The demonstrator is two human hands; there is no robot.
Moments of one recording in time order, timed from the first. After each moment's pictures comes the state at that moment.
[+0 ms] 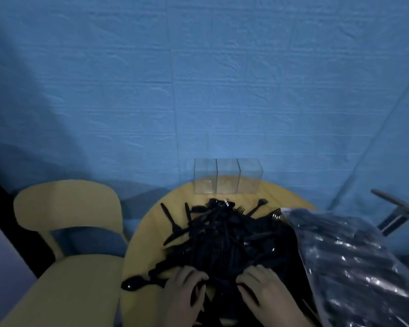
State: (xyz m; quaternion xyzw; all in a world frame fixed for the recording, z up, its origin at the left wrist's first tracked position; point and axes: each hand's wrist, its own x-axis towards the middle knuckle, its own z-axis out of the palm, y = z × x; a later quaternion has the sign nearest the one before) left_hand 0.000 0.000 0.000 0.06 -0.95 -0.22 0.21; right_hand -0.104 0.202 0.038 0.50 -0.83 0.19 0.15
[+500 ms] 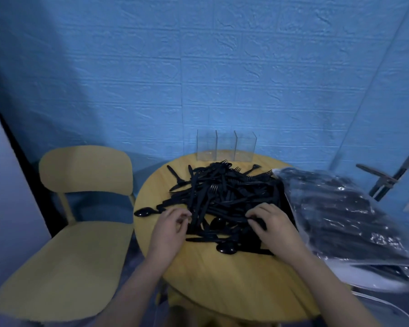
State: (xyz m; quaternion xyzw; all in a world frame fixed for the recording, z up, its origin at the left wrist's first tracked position) left_hand 0.049 0.012 0.020 0.16 -0.89 -0.34 0.27; right_hand -0.063 0.241 0.049 0.41 -0.86 0.27 0.13
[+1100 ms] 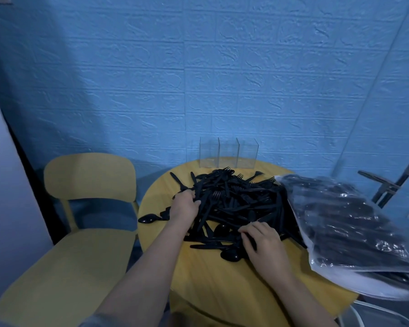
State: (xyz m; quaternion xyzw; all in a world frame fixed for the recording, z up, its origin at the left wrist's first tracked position) left_hand -0.031 -0.002 0.057 0.31 -0.90 -0.30 0.12; right_hand -0.034 0.219 0.018 0.38 -0.85 0.30 0.22
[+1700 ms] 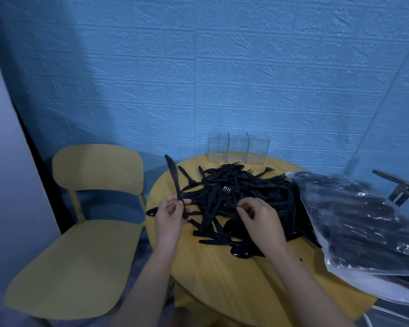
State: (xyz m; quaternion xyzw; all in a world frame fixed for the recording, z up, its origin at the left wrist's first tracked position) left_hand 0.038 0.000 0.031 0.24 -0.55 -0.72 0.35; right_hand -0.046 0.176 0.053 0.32 -0.87 0.37 0.12
